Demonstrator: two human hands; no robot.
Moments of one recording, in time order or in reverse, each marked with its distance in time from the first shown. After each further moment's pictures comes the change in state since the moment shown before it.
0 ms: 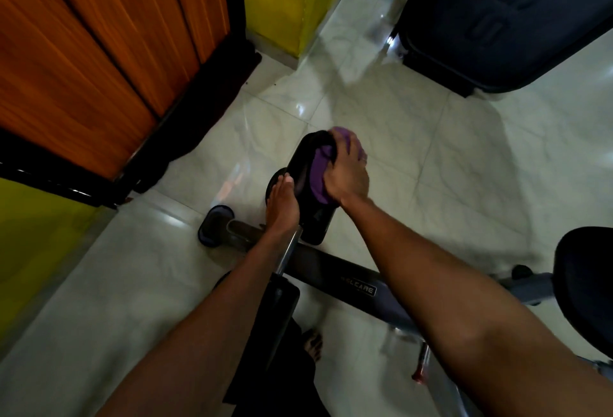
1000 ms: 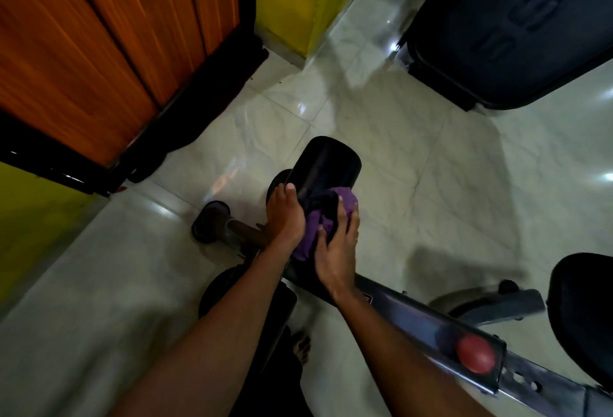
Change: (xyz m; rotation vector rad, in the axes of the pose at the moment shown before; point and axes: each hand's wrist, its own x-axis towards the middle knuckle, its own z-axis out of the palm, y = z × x) left_hand -0.007 0.001 0.002 0.098 0.143 -0.076; right_hand -0.136 0.011 0.032 0.265 0.049 0.050
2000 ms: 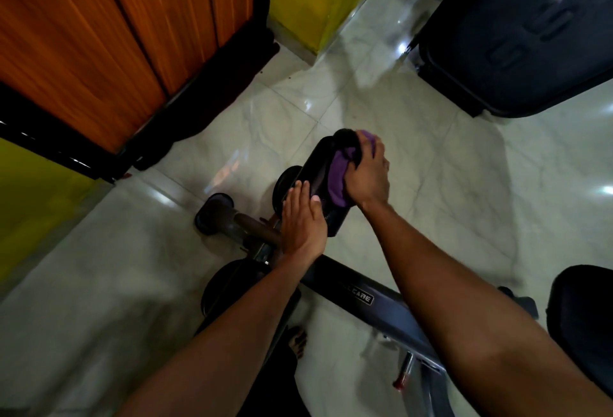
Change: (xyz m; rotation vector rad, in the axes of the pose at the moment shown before) left_hand -0.026 -0.014 0.005 0.193 -0.023 0.269; right_hand 0.144 -0.039 -0.032 -0.302 -0.052 -0.037
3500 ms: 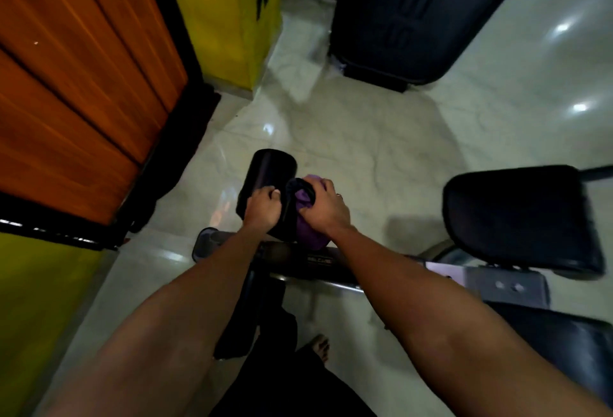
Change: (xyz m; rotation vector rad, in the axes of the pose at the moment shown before) left_hand -0.045 0.100 -0.023 0.383 -0.230 0.044; right_hand -0.153 0.036 -0.121 0.056 -0.172 0.135
